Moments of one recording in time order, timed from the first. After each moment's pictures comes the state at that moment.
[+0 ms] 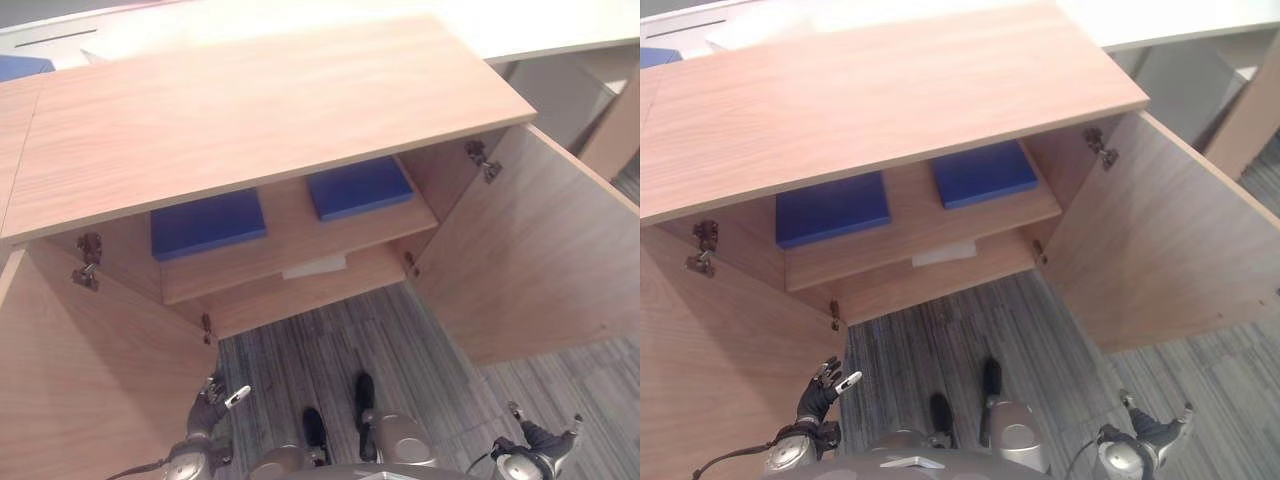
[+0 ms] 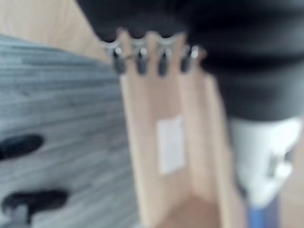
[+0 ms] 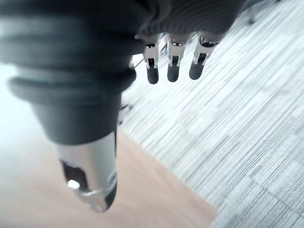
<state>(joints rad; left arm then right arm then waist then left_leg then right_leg) 0.14 0.26 -0.29 0.87 -0.61 -0.44 -0.17 0.13 -0.20 0.01 0.92 0.38 -0.42 -0.75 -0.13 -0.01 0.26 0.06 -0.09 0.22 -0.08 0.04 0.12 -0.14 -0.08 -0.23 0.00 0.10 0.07</state>
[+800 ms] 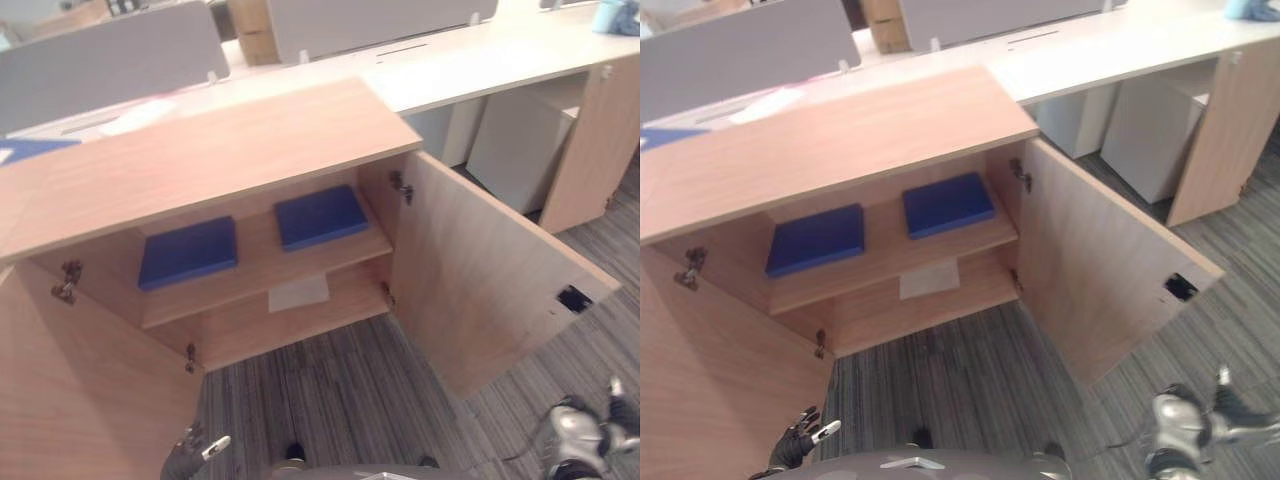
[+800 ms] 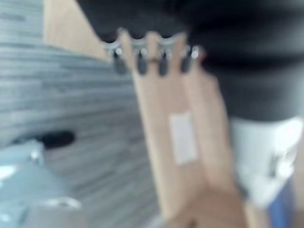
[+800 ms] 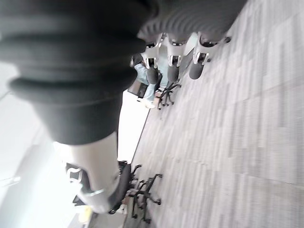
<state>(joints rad) 0.31 0.33 -0.27 0.85 -0.60 -0.36 -0.26 -0.06 -0.48 -0.16 0.98 0.51 -0.50 -0.80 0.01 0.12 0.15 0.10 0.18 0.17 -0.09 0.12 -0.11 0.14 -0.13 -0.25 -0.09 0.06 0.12</state>
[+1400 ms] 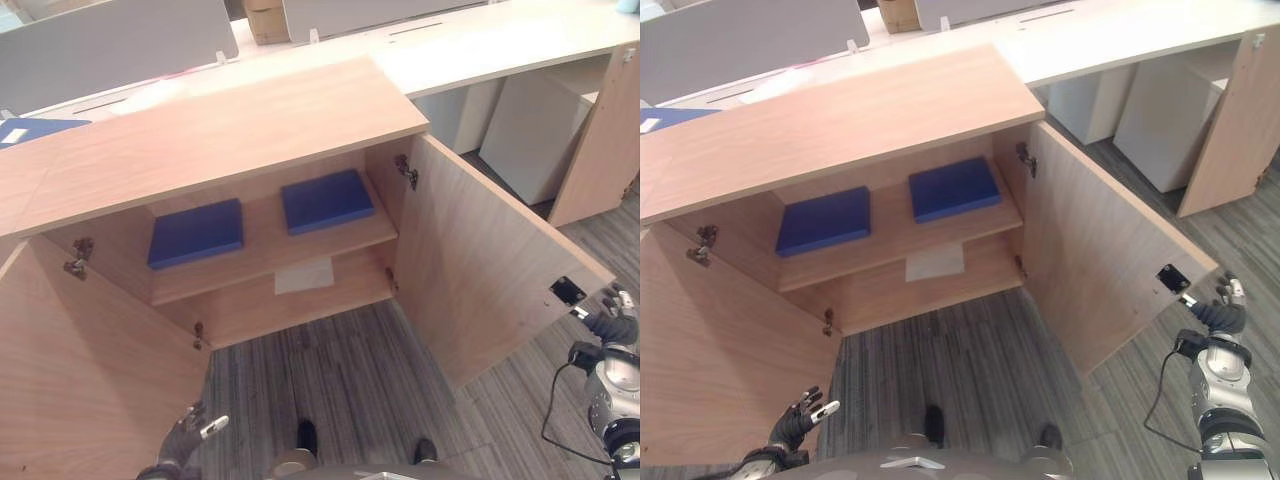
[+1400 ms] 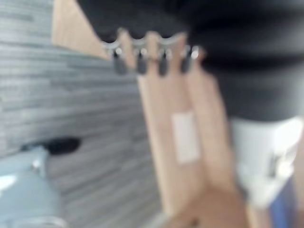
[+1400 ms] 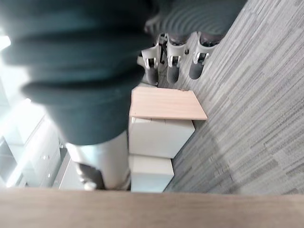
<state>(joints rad) 0.21 0.35 -0.19 0.90 -0.56 -0.31 -0.34 -0.16 -0.65 0.00 0.94 0.59 -0.37 0.03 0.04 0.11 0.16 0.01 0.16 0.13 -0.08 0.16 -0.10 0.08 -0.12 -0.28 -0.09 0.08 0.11</state>
